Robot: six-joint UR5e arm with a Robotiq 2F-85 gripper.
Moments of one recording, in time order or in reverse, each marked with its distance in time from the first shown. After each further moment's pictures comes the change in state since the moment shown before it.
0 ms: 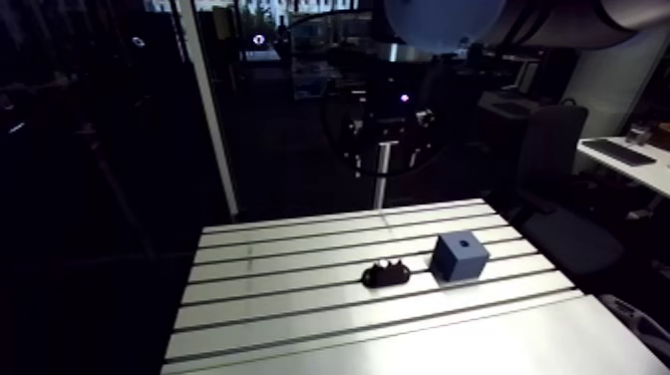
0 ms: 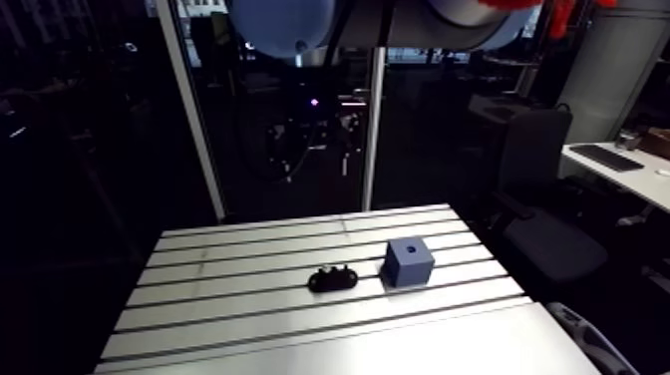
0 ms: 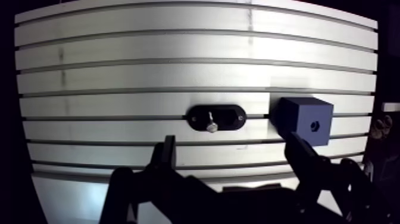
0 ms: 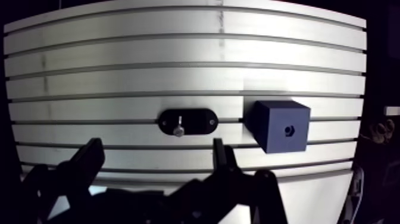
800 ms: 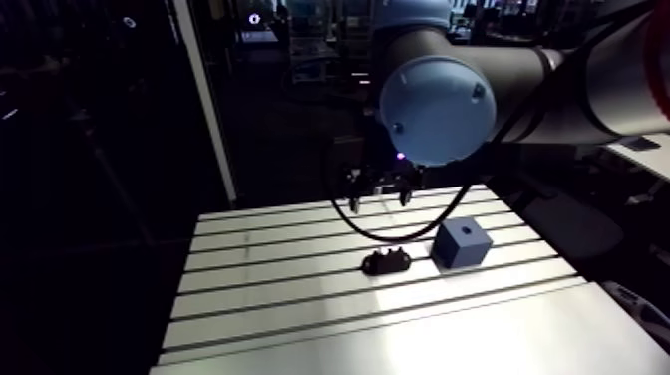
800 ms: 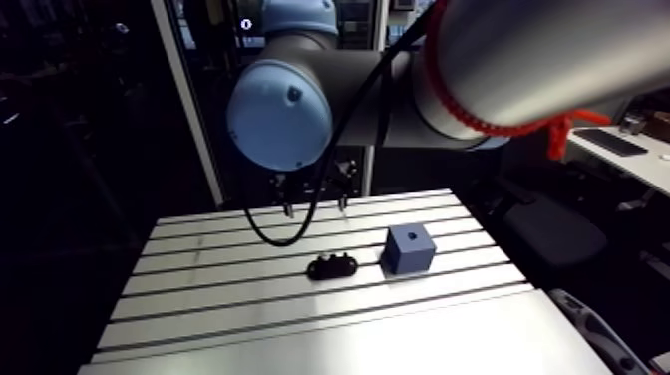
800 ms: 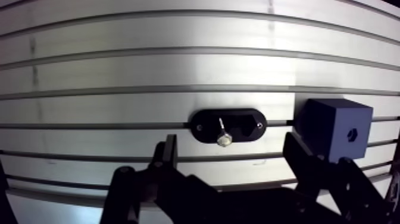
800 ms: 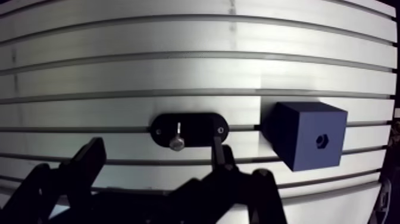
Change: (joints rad) arm -0.005 0.055 0.205 -0.275 0.004 0.000
